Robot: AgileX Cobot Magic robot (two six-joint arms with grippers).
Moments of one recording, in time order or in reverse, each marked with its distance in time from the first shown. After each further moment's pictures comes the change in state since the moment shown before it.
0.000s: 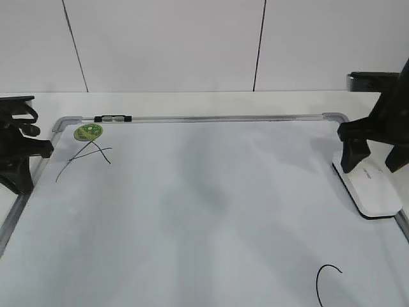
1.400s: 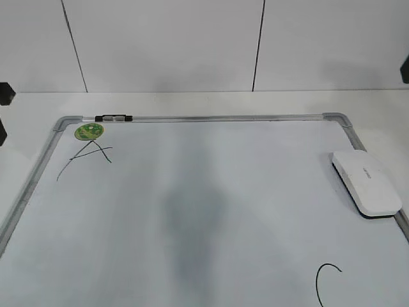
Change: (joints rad) left arm 0.000 -0.355 0.012 -0.011 0.132 0.012; right arm 0.000 -0.478 -0.068 0.075 0.227 0.045
